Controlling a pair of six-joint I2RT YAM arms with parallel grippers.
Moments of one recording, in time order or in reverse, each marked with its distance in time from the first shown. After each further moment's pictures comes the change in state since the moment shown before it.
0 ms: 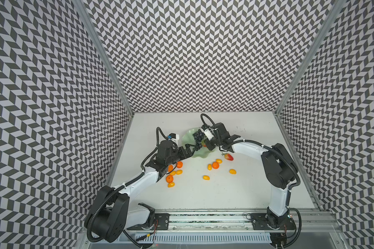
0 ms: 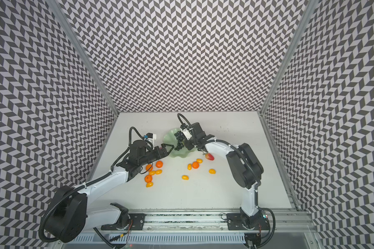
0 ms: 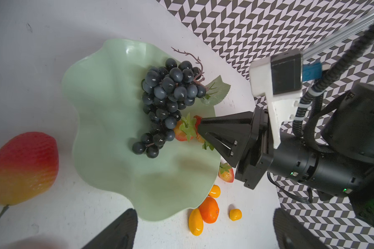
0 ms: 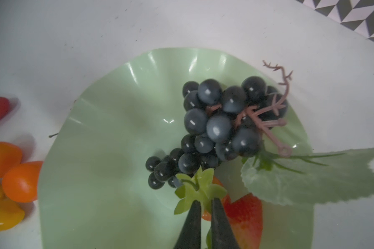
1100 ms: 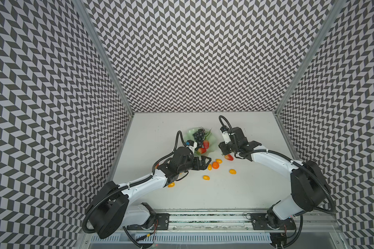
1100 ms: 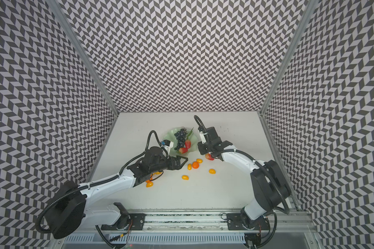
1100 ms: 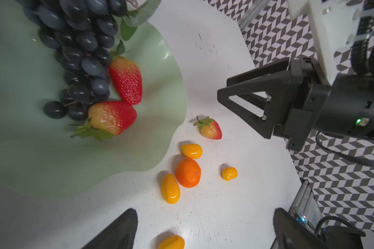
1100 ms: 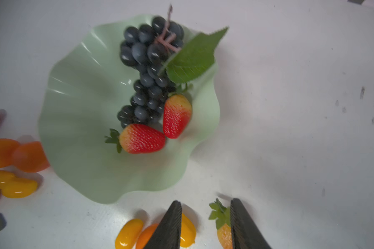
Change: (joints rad) left arm -0.322 0.061 0.056 -0.067 -0.146 0.097; right arm -0.074 -0.365 -0.276 -0.155 0.162 0.197
